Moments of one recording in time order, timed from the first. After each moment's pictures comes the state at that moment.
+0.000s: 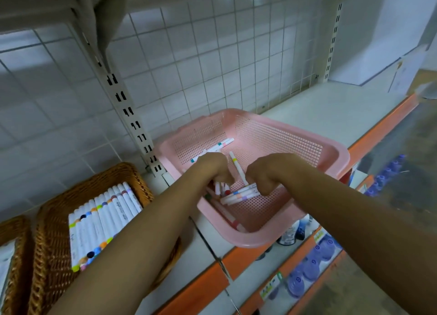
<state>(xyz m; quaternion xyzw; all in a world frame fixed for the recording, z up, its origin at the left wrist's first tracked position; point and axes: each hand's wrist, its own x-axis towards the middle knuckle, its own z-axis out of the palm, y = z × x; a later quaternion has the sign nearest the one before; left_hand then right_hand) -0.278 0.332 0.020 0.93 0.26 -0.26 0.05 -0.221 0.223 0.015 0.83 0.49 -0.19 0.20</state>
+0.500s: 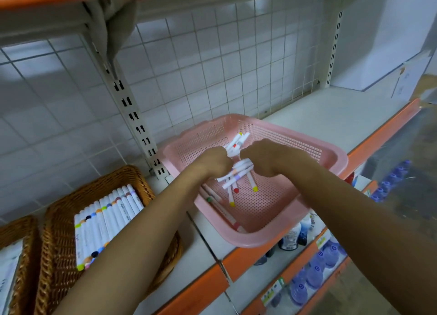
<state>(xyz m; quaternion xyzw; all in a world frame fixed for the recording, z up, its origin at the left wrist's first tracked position) -0.291 0.333 0.036 0.95 0.23 -0.06 0.17 -0.220 0.217 0.037 0.85 0.52 -0.06 0.06</state>
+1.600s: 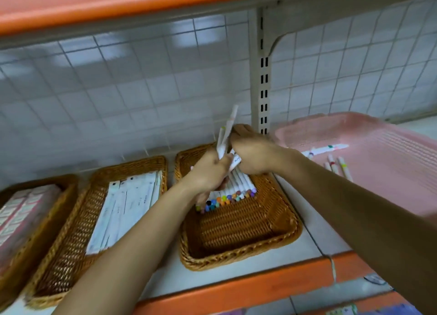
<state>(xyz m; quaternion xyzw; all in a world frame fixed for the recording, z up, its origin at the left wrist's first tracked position) -0.500 0.421 0.033 0.73 0.37 0.22 0.52 -0.374 0.388 0.050 0.72 0.69 0.04 -0.06</state>
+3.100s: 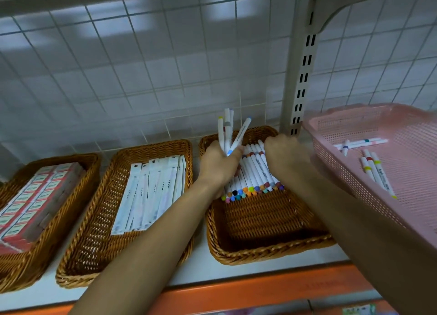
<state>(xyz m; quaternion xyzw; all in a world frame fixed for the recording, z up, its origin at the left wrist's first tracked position) -0.523 0.457 -0.004 0.66 0.45 0.35 0.49 -0.407 0.386 0.022 0.83 0.56 0.07 -0.04</state>
